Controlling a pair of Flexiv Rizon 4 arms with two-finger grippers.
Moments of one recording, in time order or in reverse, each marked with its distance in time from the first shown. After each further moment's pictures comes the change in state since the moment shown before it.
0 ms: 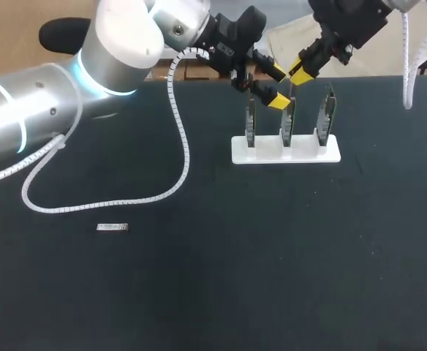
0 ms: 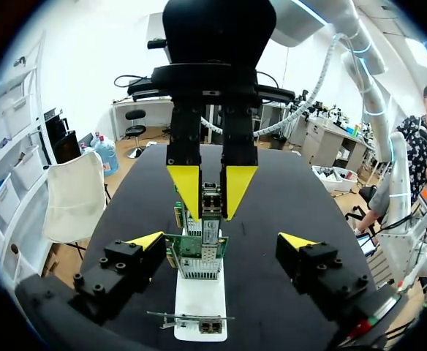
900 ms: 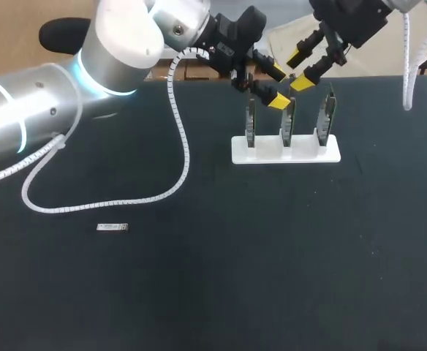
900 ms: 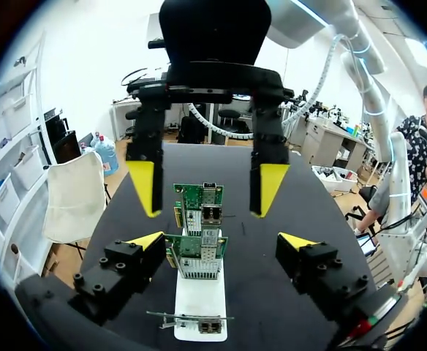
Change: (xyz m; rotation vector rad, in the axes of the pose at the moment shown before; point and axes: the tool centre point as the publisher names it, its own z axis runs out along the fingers) left arm 0.000 0.000 0.000 0.000 0.000 0.000; right arm -0.003 -0.005 -0.004 0.029 -0.023 0.027
